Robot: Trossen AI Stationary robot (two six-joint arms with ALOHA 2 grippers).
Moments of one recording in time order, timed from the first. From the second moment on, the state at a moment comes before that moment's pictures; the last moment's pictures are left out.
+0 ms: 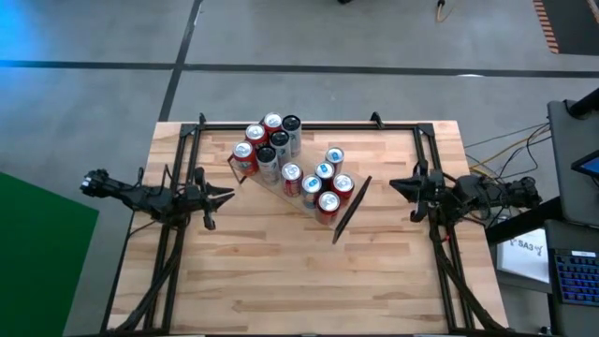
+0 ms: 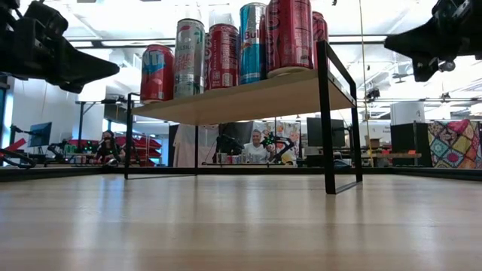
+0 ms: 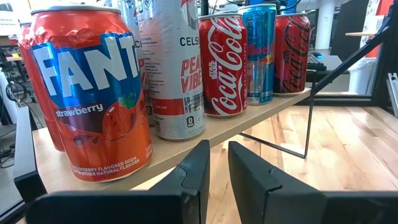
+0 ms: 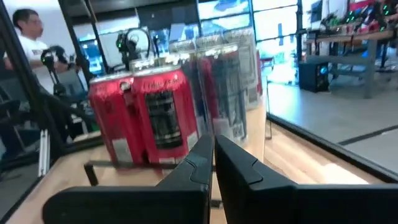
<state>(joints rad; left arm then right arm) -0.33 0.03 0.04 0.00 -0.61 0.06 0.17 0.00 0.19 -0.14 0.39 0.15</state>
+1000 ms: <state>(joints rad) -0.33 0.04 0.04 0.01 -0.61 0.06 0.03 0.00 0.01 0.05 0.23 -0.12</state>
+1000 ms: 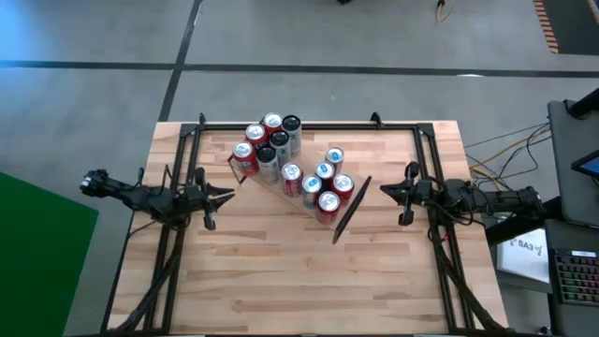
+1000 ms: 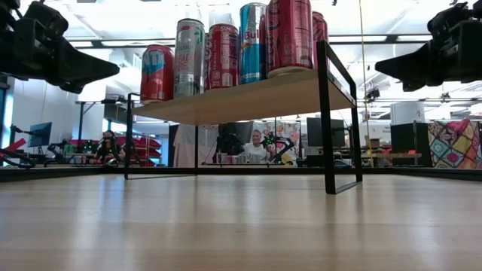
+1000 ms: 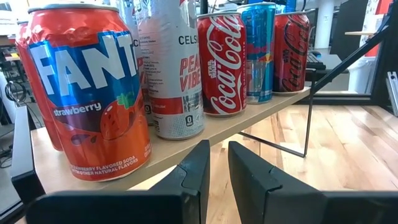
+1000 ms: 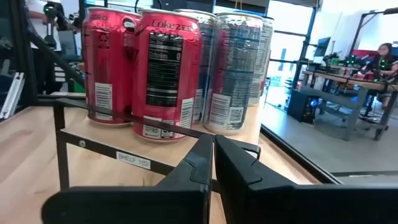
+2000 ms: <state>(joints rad) -0.33 0.04 0.04 0.01 -0.61 0.06 0.06 0.00 0.01 0.07 0.23 0.01</state>
